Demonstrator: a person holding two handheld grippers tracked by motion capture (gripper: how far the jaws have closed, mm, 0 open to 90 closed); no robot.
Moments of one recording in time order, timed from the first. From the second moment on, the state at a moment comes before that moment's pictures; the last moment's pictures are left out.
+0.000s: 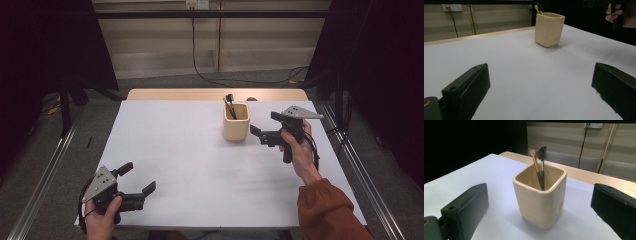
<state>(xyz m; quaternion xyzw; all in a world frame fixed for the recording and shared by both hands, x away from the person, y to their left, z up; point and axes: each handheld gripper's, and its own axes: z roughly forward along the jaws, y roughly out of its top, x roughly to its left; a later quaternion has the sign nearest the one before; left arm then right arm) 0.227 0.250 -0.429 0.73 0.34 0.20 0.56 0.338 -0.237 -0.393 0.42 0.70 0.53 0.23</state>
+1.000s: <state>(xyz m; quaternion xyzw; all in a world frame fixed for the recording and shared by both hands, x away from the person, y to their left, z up) 0.222 0.250 -0.428 0.72 0.34 0.20 0.57 0.262 -0.269 -0.421 0.45 0.68 0.52 0.24</state>
